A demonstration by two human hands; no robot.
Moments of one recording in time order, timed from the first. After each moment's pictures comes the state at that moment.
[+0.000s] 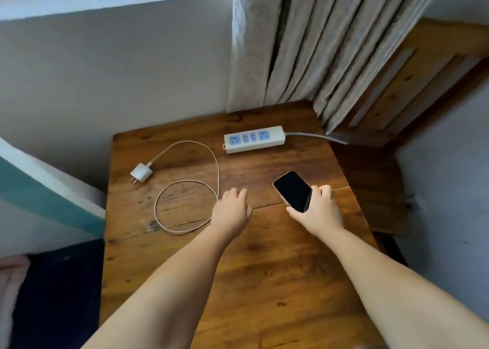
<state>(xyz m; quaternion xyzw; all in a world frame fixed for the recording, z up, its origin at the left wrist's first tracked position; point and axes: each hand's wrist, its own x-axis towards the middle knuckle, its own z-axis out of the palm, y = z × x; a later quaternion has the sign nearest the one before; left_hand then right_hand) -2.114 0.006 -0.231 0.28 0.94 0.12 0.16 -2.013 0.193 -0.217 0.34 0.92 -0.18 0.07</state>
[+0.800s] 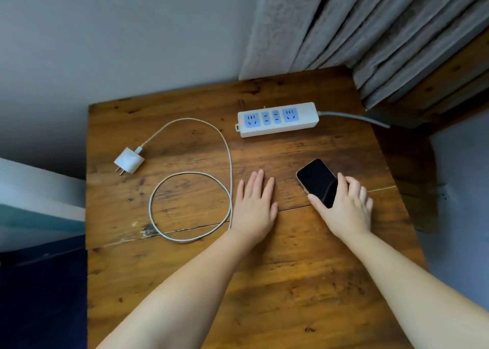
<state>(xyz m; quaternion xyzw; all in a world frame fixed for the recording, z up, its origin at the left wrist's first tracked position) -2.140 0.019 -0.307 0.34 0.91 0.15 0.16 -2.052 0.201 -0.289 0.35 0.93 -0.08 0.08</state>
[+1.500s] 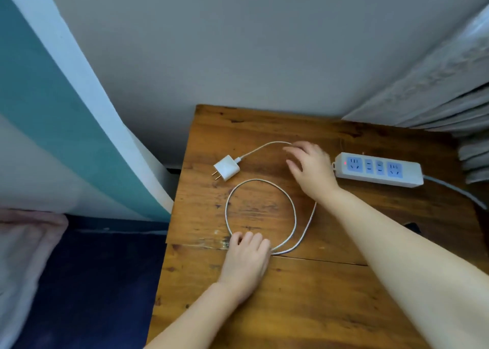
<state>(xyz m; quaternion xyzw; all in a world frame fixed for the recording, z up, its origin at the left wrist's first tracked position) -2.155 -0.161 -0.308 0.29 0.95 0.12 0.03 -2.287 0.031 -0.268 0.00 0.98 -0.20 0.01</state>
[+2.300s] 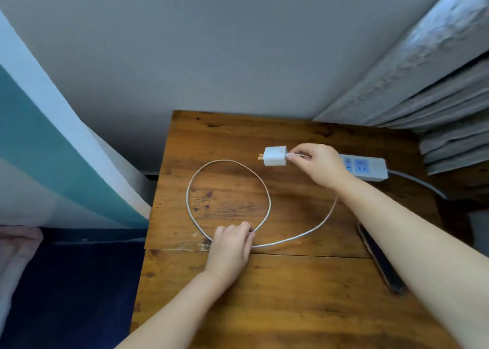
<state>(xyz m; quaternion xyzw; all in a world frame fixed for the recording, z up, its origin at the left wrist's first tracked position) -2.173 -0.146 -0.290 0.19 0.93 0.29 0.11 -2.282 0.085 -0.221 0.06 0.96 -0.26 0.06</state>
